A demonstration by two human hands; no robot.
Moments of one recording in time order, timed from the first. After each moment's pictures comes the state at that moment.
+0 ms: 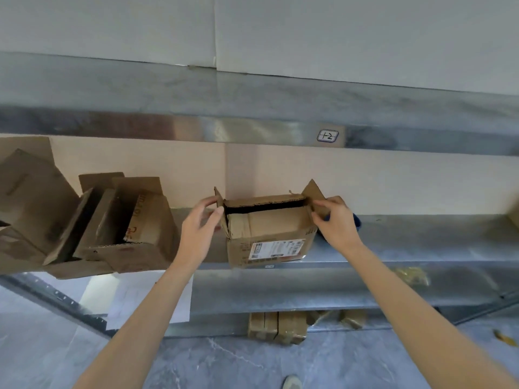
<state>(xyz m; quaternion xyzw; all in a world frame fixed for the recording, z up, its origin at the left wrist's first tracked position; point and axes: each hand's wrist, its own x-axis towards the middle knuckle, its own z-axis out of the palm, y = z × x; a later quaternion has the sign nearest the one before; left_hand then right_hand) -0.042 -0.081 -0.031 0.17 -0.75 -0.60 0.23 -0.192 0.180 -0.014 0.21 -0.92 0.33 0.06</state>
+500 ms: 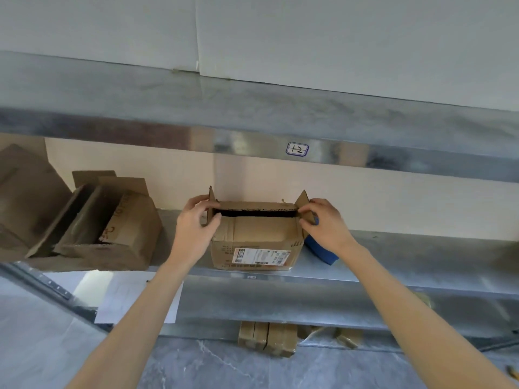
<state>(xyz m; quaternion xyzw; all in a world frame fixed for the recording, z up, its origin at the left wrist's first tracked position) -0.075 -0.047 -0.013 0.21 -0.85 -0.40 0.26 -0.237 0.197 0.003 0.30 -0.91 0.27 -0.04</state>
